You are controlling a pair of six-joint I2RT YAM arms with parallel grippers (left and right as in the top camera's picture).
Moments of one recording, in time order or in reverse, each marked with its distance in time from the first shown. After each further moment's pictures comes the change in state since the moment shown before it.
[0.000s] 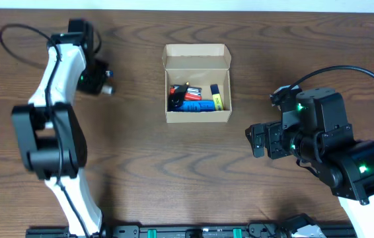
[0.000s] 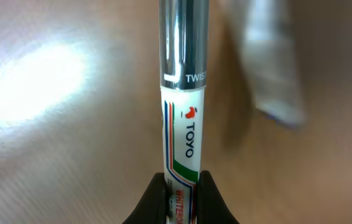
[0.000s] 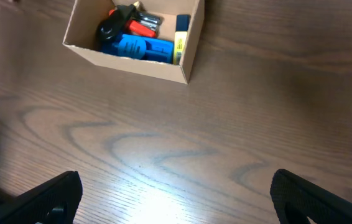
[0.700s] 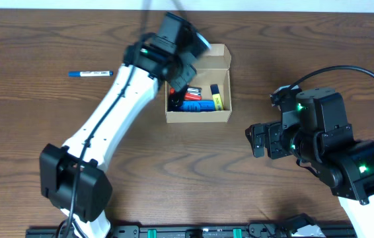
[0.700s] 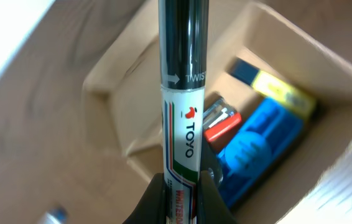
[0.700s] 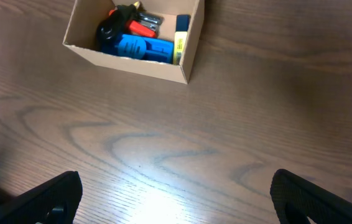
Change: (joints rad) left arm -0.529 -0.231 0.008 0.148 0.043 1.585; right arm 0.000 0.000 0.000 0.000 0.000 0.000
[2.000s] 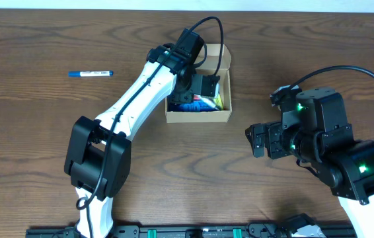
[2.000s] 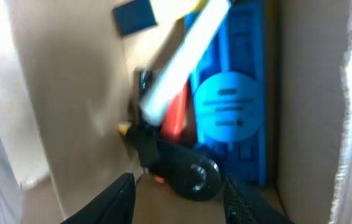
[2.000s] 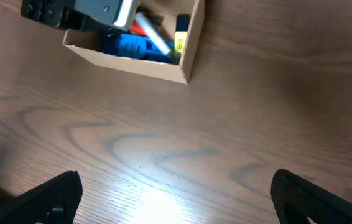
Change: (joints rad) left arm -0.022 0.183 0.000 -0.068 0.027 0.691; right arm 0.000 0.000 0.000 0.000 0.000 0.000
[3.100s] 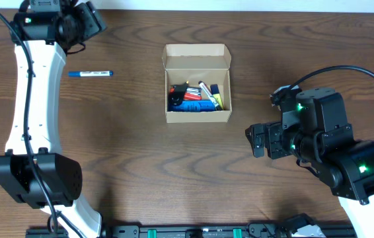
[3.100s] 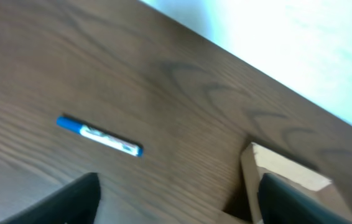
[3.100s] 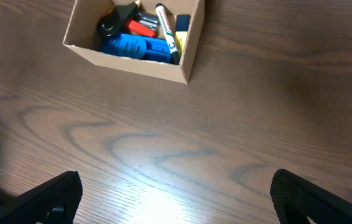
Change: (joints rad) left arm 0.550 -0.167 0.226 -0.014 -0.005 -1.678; right arm 0.000 0.000 0.000 0.000 0.000 0.000
